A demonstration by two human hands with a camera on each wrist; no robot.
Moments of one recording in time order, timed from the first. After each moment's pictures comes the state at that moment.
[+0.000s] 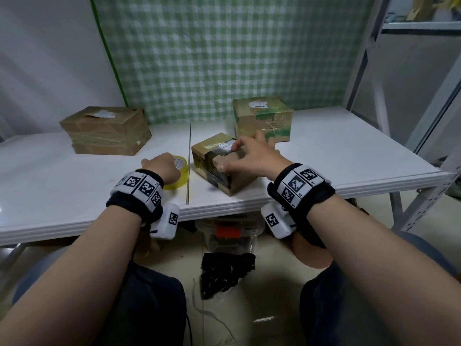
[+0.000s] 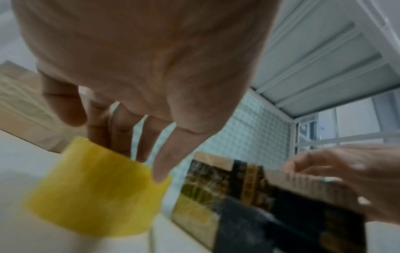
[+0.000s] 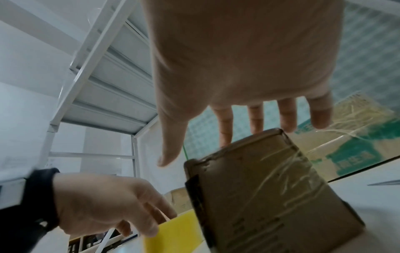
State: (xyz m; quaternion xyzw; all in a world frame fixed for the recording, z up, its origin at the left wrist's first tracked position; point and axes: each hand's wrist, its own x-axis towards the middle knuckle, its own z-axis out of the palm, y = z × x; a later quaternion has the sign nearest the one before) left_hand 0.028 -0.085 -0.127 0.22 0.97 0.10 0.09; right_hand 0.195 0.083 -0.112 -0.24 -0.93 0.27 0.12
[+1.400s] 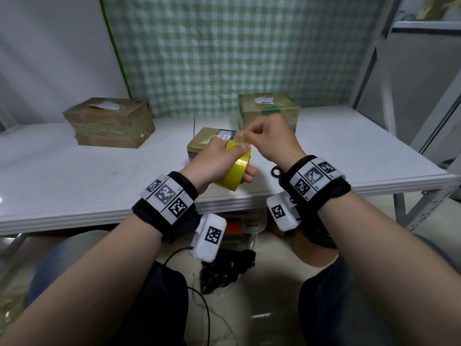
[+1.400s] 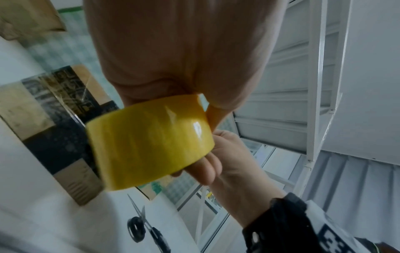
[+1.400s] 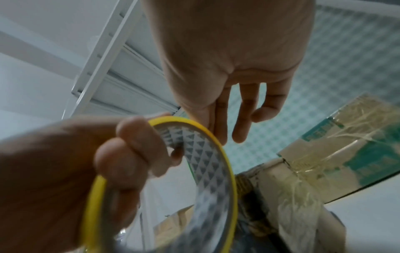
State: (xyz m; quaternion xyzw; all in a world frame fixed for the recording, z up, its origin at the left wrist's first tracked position) left_hand 0.139 -0.065 -0.096 0.35 0.68 0.56 0.32; right_hand 0.192 0.095 -0.096 -0.19 -0.87 0.33 0.31
